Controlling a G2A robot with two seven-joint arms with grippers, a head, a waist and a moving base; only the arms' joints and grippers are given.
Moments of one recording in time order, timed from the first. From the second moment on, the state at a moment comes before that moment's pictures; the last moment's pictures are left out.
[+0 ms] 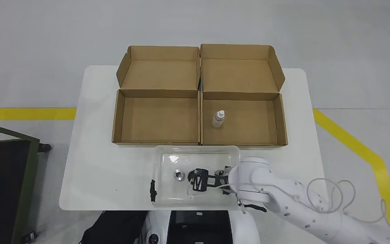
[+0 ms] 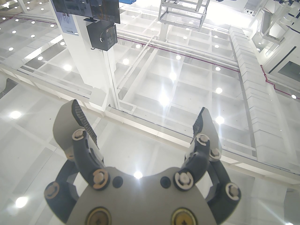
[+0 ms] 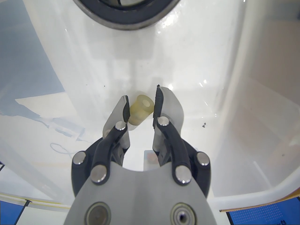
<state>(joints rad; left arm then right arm) -0.37 -0.34 -0.25 -1.16 3.07 0.41 0.06 -0.88 -1.01 0.56 -1.95 -1.00 -0.41 1.40</state>
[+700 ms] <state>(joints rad) -0.37 -0.34 -0.25 -1.16 3.07 0.41 0.06 -0.90 -1.02 0.57 -1.98 -1.12 -0.46 1.30</state>
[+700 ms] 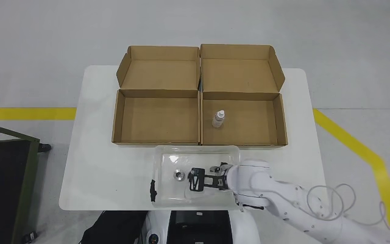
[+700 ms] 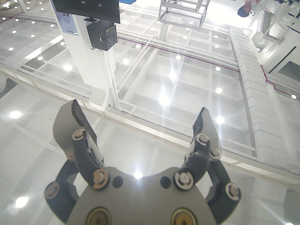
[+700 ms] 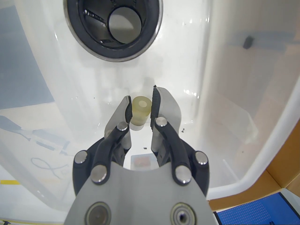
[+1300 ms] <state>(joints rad) -0.37 -0.34 -0.25 -1.16 3.07 0.41 0.06 -0.93 -1.02 0.59 -1.96 -1.11 -0.46 1.31</state>
